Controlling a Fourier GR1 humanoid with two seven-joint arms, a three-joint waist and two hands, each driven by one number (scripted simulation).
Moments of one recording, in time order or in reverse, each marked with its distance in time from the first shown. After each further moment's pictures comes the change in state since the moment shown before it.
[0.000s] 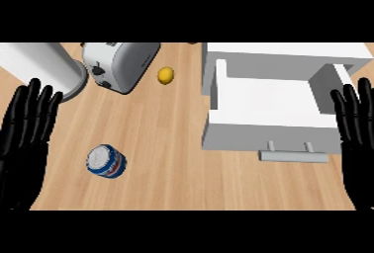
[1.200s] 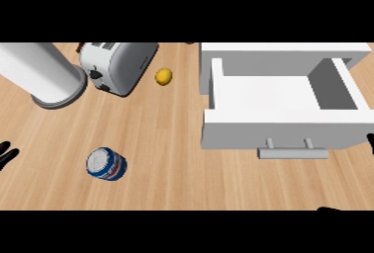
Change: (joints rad) left arm 0.313 0.334 0.346 -0.032 0.636 -0.546 0.179; right arm 0.267 -0.027 -0.204 -0.021 -0.125 0.041 0.147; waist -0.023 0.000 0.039
